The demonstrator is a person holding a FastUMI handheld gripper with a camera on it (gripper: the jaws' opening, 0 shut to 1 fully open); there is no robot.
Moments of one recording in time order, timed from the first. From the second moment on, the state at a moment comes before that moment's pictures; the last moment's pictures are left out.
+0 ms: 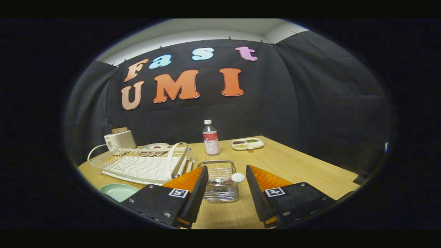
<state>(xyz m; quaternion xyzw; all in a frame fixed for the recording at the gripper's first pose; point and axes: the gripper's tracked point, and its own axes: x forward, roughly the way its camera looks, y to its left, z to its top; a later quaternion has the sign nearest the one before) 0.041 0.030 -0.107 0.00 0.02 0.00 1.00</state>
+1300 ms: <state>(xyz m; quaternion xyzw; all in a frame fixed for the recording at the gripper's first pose) -0.013 0.055 -0.023 -0.07 -0.03 -0.02 1.00</state>
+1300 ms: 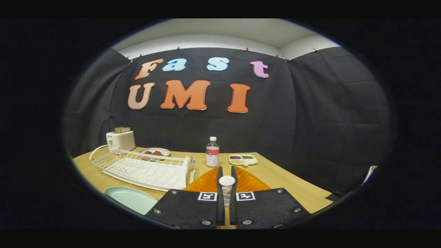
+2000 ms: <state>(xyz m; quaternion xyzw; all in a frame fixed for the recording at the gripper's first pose) -0.087 0.168 -0.030 -0.06 -0.04 0.08 0.99</state>
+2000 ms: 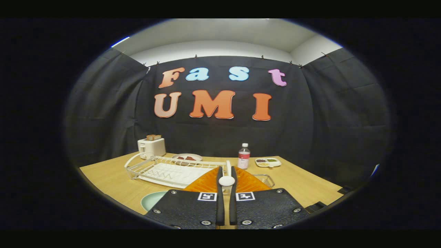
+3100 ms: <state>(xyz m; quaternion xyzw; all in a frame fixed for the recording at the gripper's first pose) -0.090 0.262 -0.167 -0.09 0.08 0.19 0.98</state>
